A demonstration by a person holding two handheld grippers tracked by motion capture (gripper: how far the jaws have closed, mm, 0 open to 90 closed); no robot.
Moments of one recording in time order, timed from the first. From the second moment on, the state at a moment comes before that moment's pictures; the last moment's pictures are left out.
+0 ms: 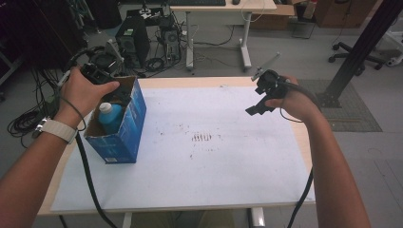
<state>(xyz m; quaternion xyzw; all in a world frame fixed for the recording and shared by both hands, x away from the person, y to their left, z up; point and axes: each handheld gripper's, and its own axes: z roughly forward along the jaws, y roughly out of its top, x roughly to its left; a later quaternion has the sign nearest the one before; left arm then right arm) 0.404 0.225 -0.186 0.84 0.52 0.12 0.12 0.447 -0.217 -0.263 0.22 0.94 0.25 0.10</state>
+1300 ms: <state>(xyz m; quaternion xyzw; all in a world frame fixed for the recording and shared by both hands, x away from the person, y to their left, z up) 0.398 0.171 -0.160 0.90 0.40 0.07 0.13 0.445 -0.220 -0.263 0.22 0.94 0.25 0.10</state>
